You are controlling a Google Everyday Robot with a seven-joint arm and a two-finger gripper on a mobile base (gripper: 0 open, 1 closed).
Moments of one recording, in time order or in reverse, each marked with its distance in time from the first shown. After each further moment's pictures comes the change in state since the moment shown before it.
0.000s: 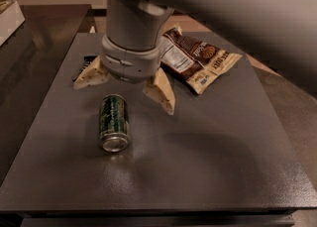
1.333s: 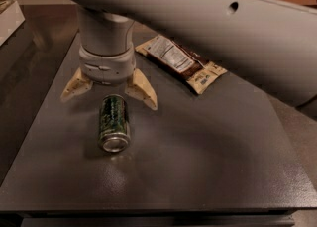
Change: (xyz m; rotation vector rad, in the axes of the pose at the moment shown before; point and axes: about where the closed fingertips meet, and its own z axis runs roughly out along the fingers) arm 0.009 -0.028 0.037 -0.094 -0.050 -0.145
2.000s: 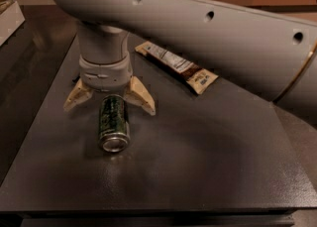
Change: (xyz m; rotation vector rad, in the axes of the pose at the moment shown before) arm 0.003 -0.003 0.028 -0.045 -0.061 -0.017
